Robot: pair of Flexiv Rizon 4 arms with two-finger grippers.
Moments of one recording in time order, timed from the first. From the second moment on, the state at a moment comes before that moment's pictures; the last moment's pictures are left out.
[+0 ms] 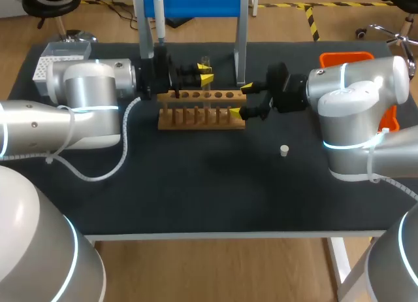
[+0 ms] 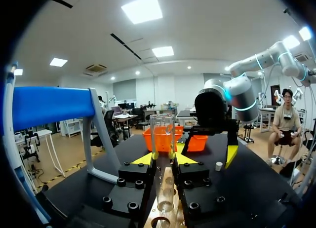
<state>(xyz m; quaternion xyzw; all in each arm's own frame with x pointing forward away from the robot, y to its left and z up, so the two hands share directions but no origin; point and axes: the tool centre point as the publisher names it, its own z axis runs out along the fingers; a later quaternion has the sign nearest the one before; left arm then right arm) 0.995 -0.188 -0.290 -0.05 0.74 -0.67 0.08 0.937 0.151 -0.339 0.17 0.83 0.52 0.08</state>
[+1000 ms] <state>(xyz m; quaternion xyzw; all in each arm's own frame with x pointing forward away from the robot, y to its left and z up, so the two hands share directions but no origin) 0.942 -0.108 -0.231 -0.14 0.81 -0.57 0.10 0.937 0.151 -0.339 0.17 0.83 0.52 0.08</state>
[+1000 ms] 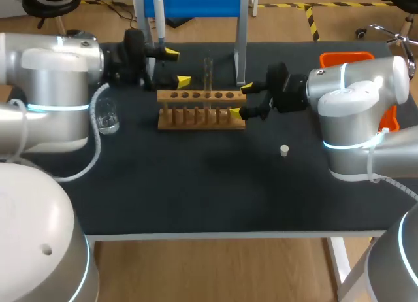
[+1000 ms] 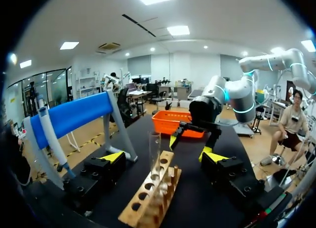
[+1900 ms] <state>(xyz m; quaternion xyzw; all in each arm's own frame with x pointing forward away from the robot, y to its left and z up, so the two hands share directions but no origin) 0.896 -0.057 -0.218 -0.19 0.81 -0.54 0.15 0.937 0.151 -0.339 0.17 0.83 0.52 0.08</state>
